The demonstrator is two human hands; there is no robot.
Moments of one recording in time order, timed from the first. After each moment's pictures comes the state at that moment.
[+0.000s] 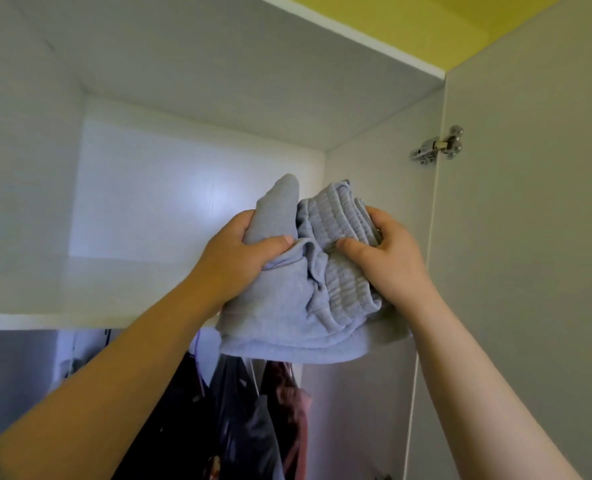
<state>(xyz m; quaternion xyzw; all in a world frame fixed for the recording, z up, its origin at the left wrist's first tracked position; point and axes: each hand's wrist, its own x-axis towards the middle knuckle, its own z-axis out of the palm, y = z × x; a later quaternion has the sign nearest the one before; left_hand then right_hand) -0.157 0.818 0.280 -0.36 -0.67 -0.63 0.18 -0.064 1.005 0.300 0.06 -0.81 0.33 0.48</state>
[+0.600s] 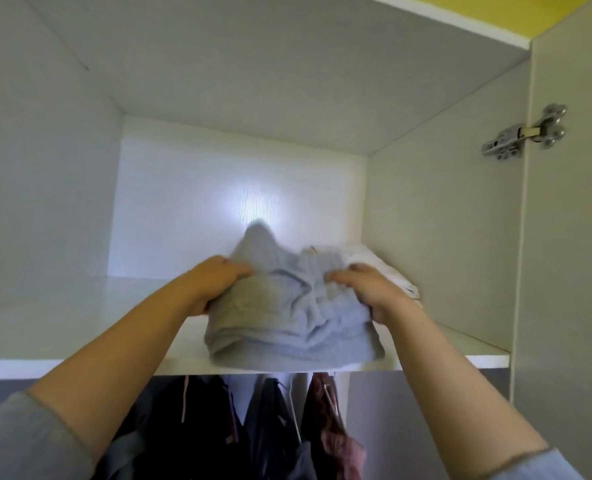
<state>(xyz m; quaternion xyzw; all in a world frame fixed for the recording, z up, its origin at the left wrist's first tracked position) -0.294 0.782 0.289 -0.16 -0.80 -0.58 0.01 -0.244 1.025 0.291 0.01 -0.80 0.56 0.21</state>
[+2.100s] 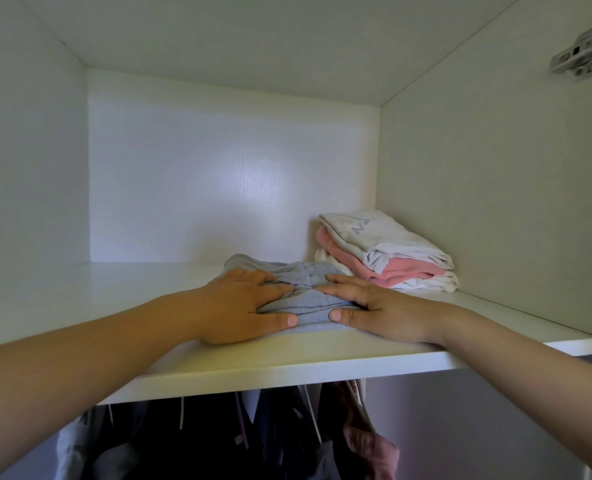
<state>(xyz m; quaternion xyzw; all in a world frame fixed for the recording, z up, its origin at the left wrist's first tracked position) -0.357 0.810 0.244 -0.37 -0.93 0.00 0.08 -0.297 1.068 0.239 0.19 -0.97 0.15 0.08</state>
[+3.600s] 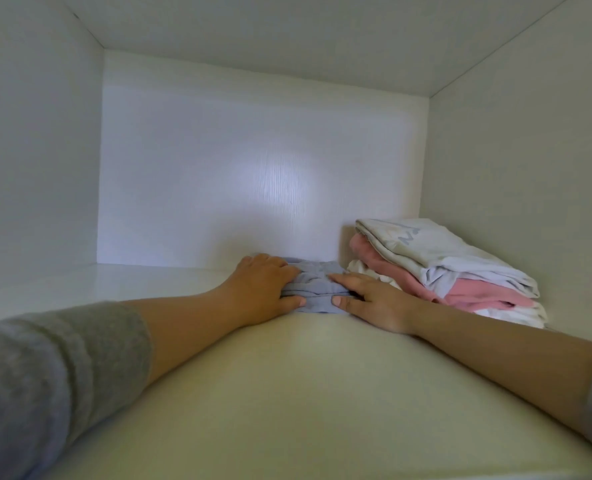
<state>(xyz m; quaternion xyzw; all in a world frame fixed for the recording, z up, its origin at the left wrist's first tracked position) -0.503 0.836 0.240 -0.34 -0.90 0.00 0.29 -0.429 1.054 0.249 0.12 -0.98 0.11 0.13</state>
